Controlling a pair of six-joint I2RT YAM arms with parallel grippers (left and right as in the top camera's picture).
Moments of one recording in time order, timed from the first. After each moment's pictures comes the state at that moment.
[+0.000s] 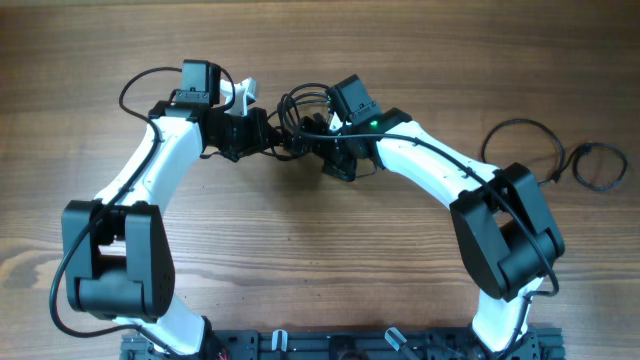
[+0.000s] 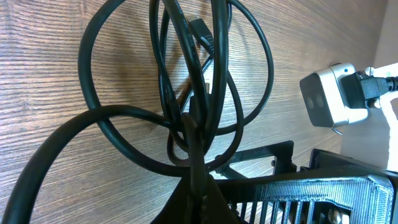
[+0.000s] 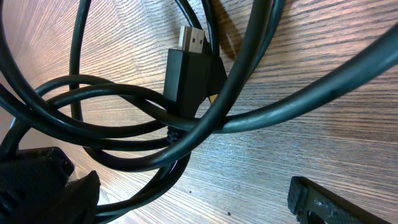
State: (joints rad) left arm -0.10 1.79 1.21 -0.63 0.64 -0.29; right arm 0.56 1.99 1.33 -0.43 -0.48 0.94
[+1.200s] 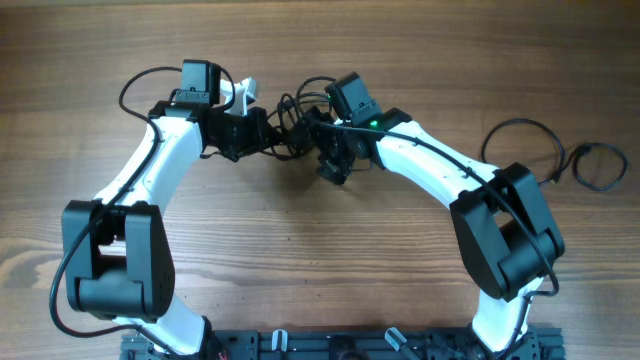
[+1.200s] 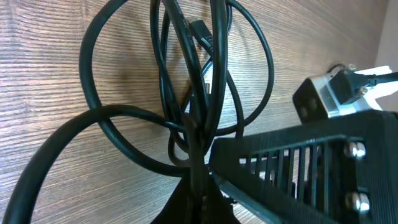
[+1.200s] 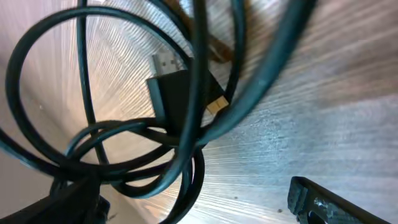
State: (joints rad) left arm -0.10 1.79 1.21 -0.63 0.64 -0.29; right arm 0.56 1.99 1.33 -0.38 -0.46 1.33
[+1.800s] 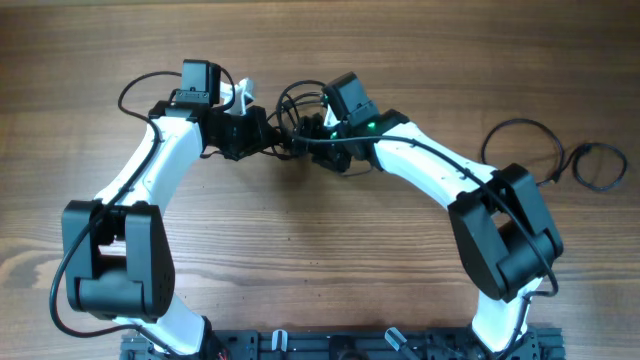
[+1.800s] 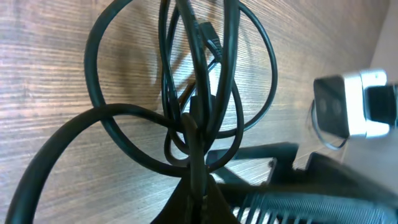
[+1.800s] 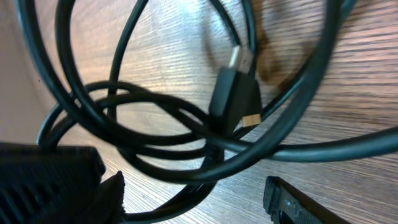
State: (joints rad) left arm -0.10 1.79 1.21 -0.62 0.64 -0.41; right arm 0.58 1.99 1.33 -0.35 -0.46 0.86
